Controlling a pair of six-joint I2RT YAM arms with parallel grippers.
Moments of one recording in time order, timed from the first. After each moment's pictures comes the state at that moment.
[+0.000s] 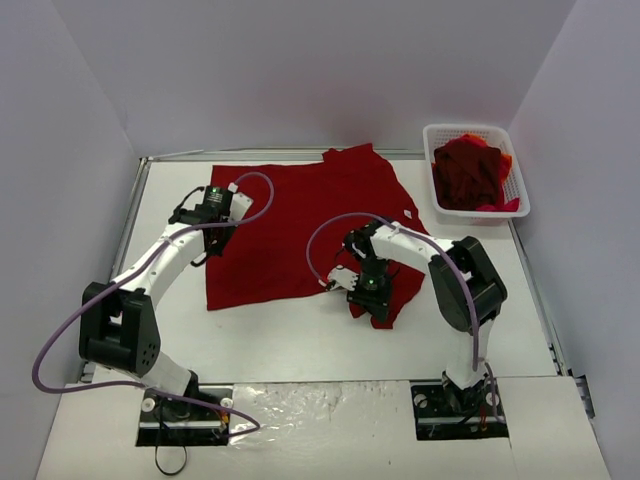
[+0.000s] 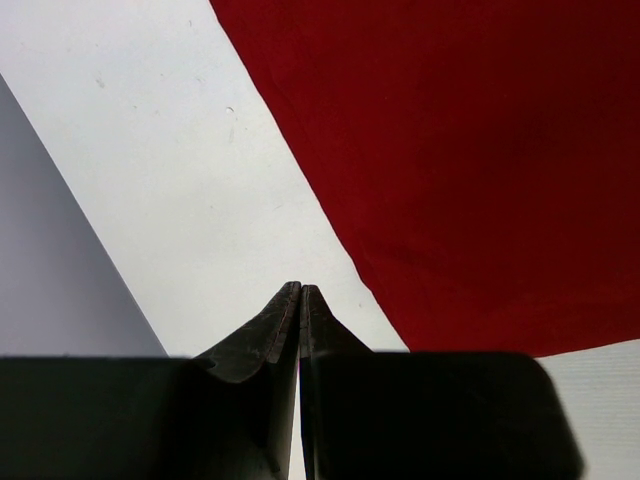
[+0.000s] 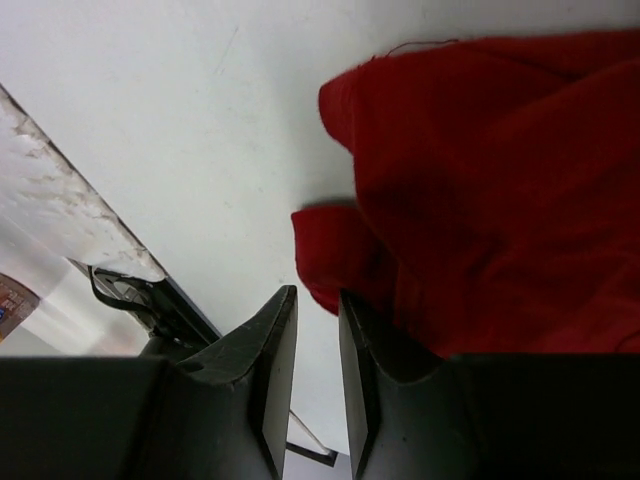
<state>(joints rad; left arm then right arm) -0.25 1.52 1.18 -0.68 -0.26 0.33 0.60 1.88 1.24 -1.20 -0.26 -0.71</state>
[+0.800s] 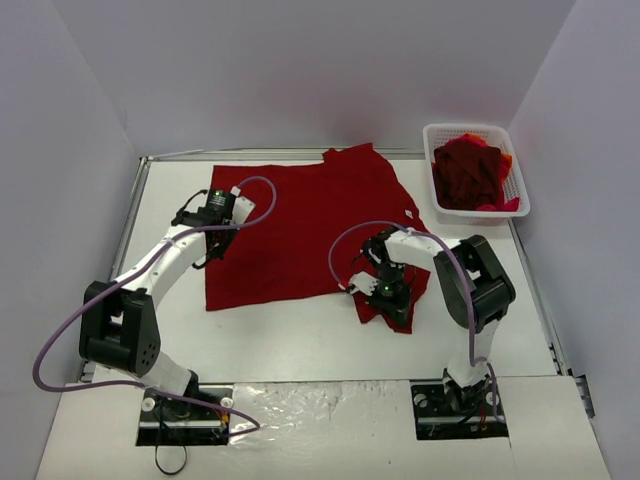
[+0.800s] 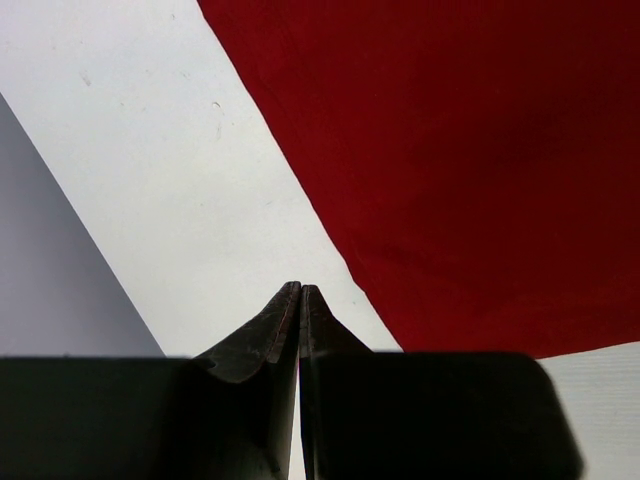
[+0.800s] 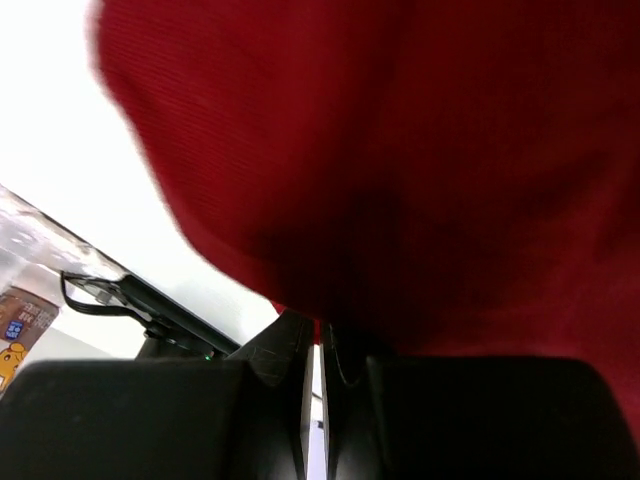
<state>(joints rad) -0.27 1.52 1.15 -0.67 -0.27 0.33 0.51 1.88 1.09 -1.11 -0.16 -0.63</state>
